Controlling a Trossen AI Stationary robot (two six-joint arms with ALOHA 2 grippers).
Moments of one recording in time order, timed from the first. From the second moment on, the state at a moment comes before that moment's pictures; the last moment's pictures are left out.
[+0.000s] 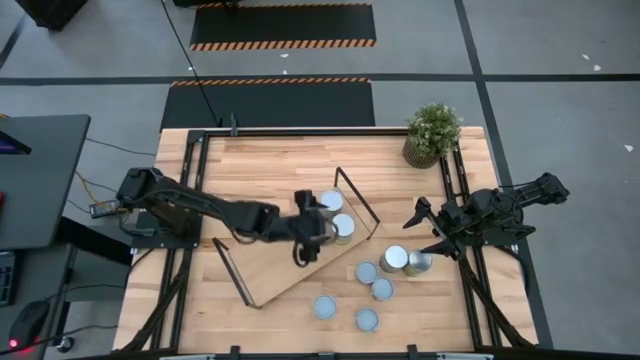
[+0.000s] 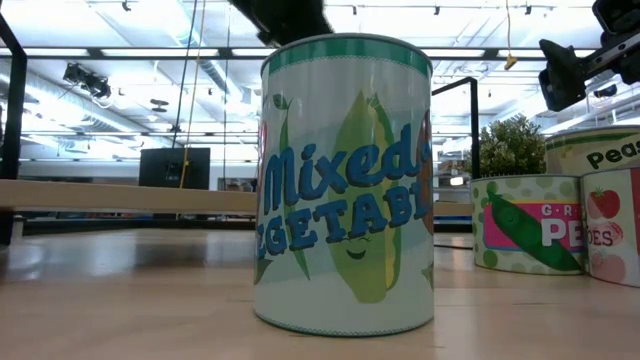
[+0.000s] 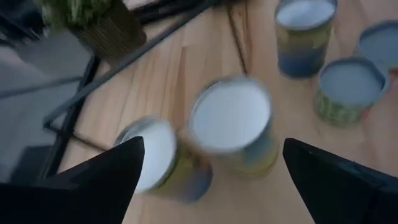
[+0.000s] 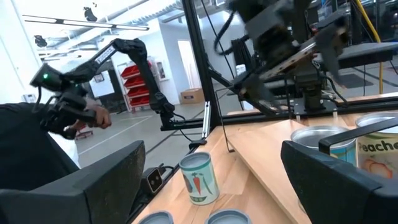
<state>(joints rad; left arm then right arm) -0.26 1.67 1.24 -0.25 -0.52 0.08 0.30 0.03 0.01 0.14 -0.11 0.23</state>
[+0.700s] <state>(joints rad) -0.33 1.88 1.40 -0.29 -0.79 0.22 0.30 0.03 0.01 0.15 -0.11 0.23</state>
